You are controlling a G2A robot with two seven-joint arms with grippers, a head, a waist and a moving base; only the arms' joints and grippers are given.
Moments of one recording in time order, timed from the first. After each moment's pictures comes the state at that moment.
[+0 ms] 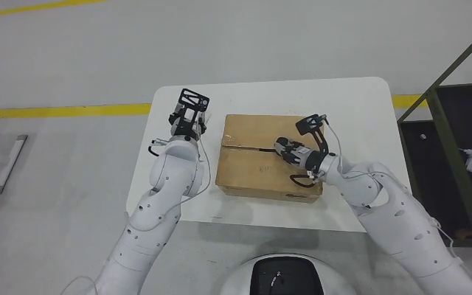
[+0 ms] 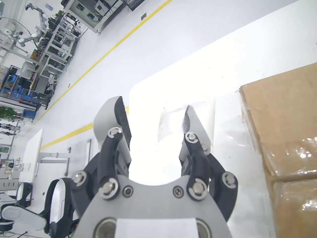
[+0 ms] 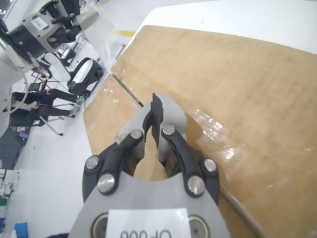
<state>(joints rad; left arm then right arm) 0.70 -1.15 -0.96 -1.58 1.61 0.16 -0.73 -0.99 -1.23 1.15 -1.56 -0.57 -0.17 0.54</state>
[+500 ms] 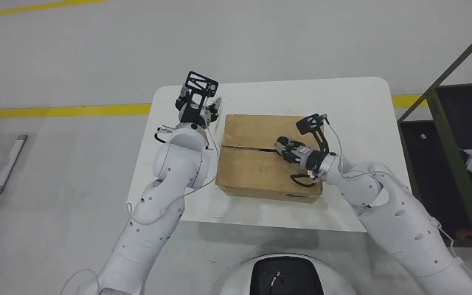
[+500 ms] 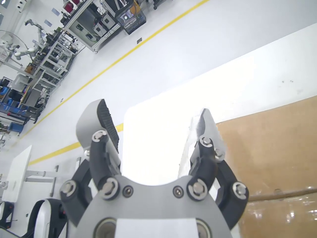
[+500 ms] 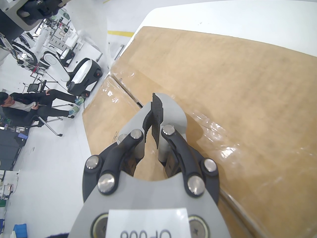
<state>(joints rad) 0.63 -1.20 -0.95 -1.60 1.56 0.13 -0.68 -0.99 -1.23 1.15 -1.56 -0.57 -0.17 0.54</state>
